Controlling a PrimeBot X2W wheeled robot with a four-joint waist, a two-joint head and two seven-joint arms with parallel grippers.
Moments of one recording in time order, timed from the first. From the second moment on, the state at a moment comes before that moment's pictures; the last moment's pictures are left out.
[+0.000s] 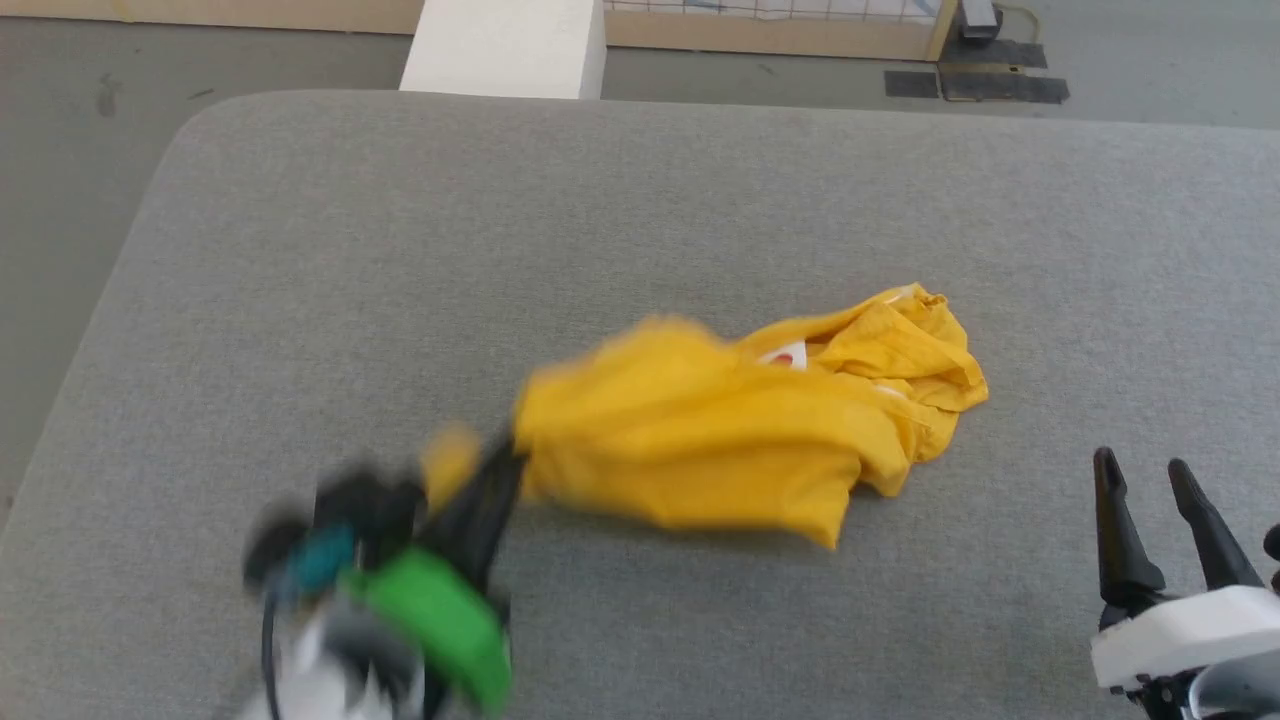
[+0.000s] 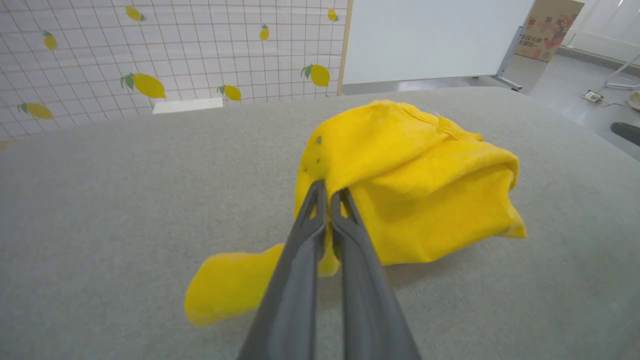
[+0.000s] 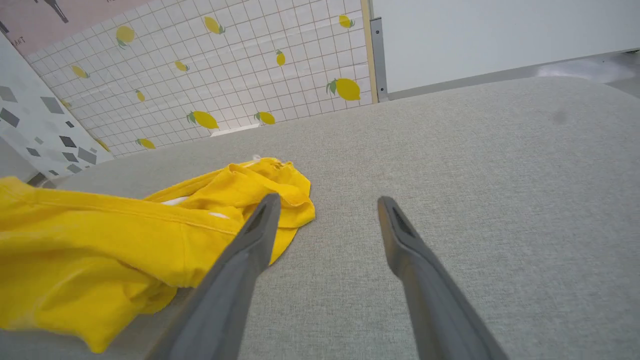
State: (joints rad) left arm -0.17 0.45 -0.52 -0.15 -0.53 0.02 0.01; right arm 0.07 -0.05 -0.20 -0.06 0.30 0.13 0.03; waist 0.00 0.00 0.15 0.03
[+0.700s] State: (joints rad) left arm 0.00 0.48 -0.45 -0.16 -0.74 0.02 0.04; right arm 0.09 -0.05 -0.20 -0.07 0.29 0.13 0.06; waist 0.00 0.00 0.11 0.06
